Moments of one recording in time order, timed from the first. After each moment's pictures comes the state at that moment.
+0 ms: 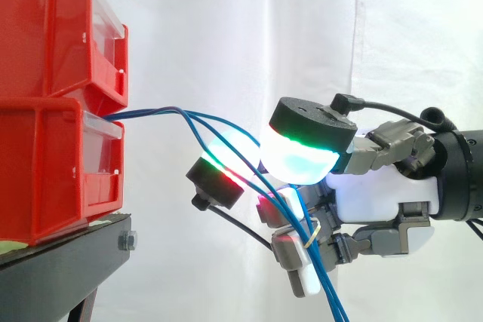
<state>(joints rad) 0.10 -2.31 -1.18 -2.84 -1.40 -0.02</state>
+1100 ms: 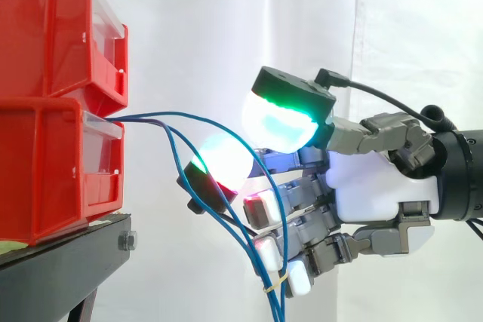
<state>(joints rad) 0.10 -2.31 -1.18 -2.84 -1.40 -0.01</state>
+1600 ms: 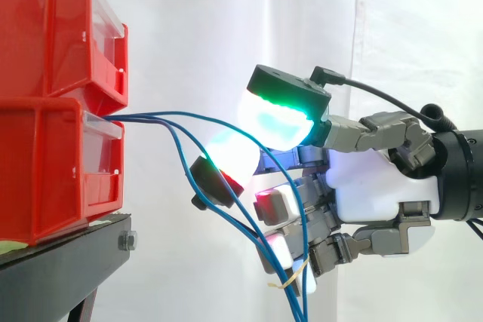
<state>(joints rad) 0.11 -2.31 -1.18 -2.84 -1.40 -0.01</state>
